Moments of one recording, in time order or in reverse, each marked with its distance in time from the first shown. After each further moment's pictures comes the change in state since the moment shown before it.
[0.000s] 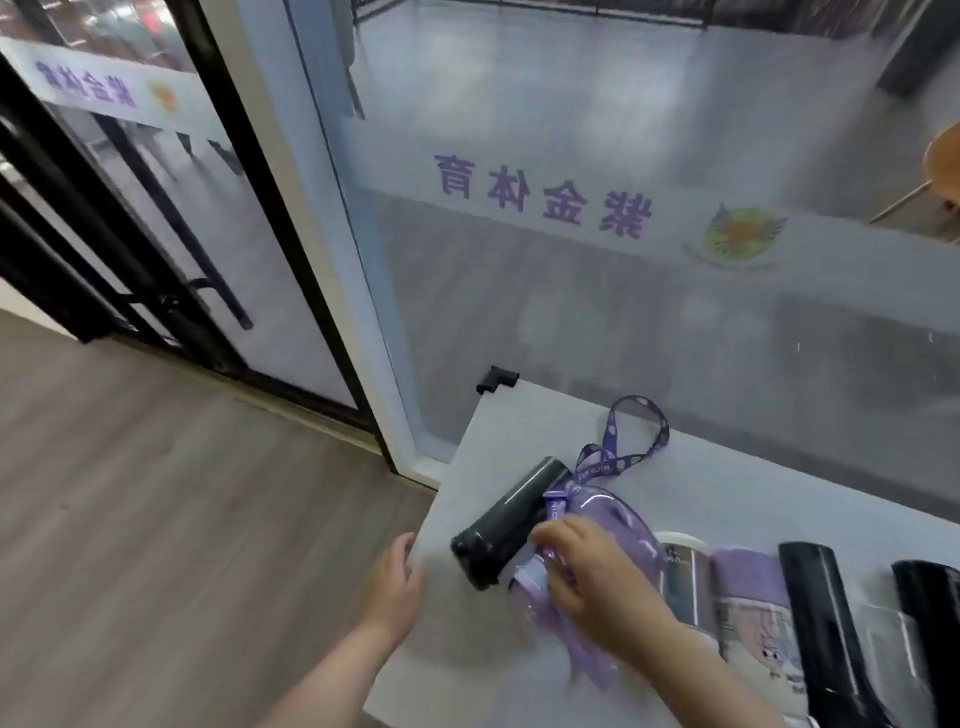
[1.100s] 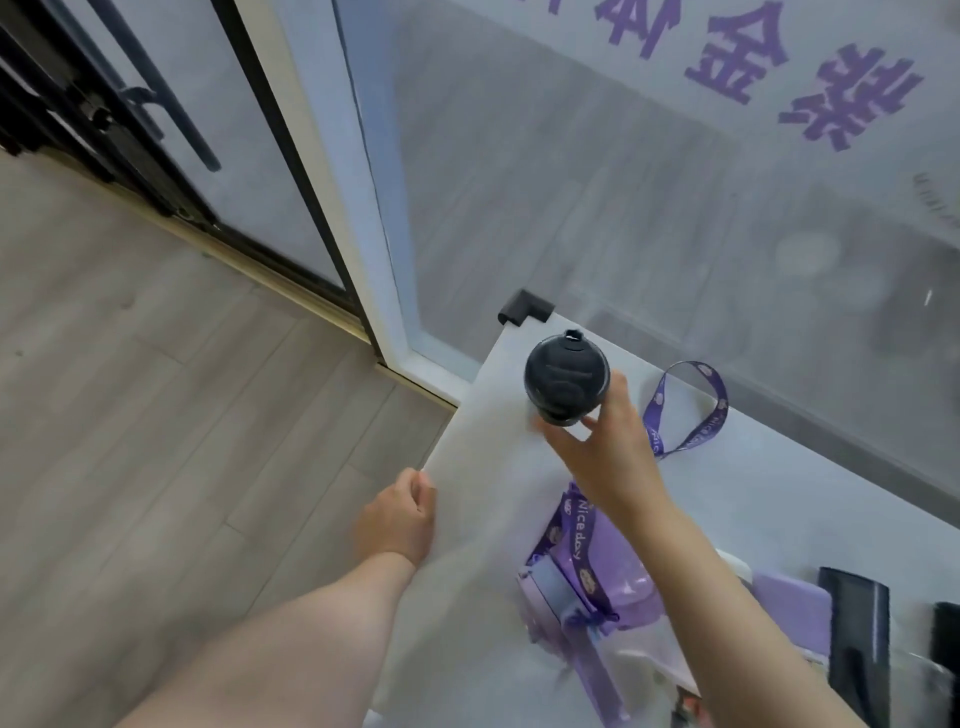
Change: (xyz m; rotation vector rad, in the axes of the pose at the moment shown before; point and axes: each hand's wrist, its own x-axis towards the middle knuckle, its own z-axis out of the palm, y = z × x) left_hand 0.060 0.020 0.022 0.338 0.023 -0.248; right_hand 0.145 0.032 0.010 0.407 0.126 0.333
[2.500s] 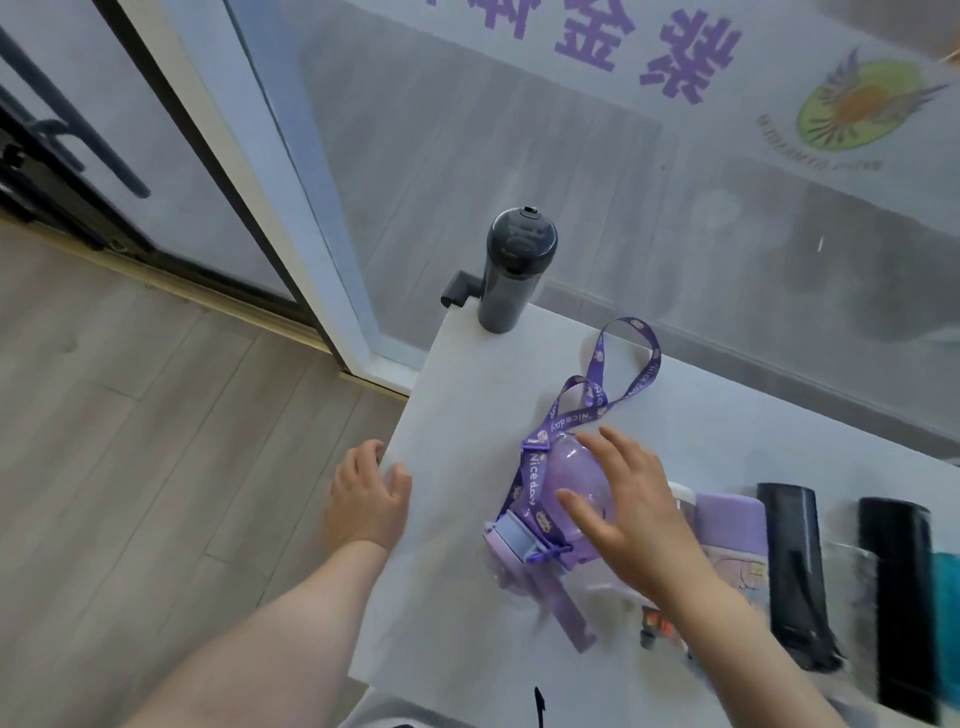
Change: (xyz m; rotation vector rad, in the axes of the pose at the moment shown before) left_hand -0.005 -0.004 0.009 -0.056 0.215 0.171; right_hand -0.108 0.048 -0.053 -0.517 -0.030 -0.037
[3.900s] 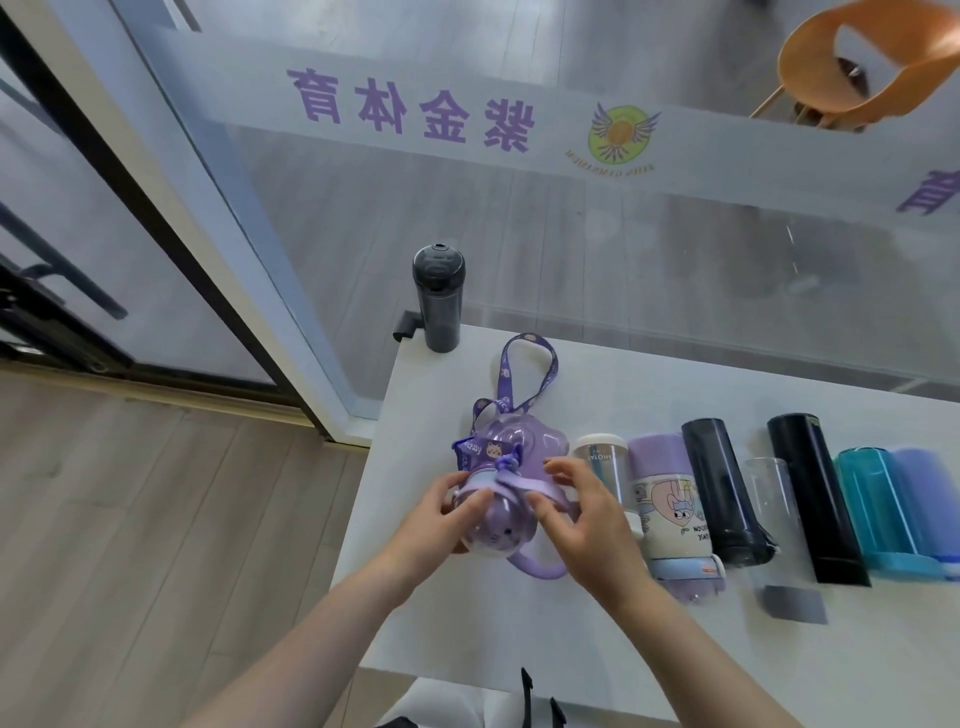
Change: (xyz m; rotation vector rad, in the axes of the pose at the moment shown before) left_hand -0.102 0.081 -0.058 -0.615 -0.796 0.037; right_hand -0.093 -0.021 0.015 0.433 0.280 0.122
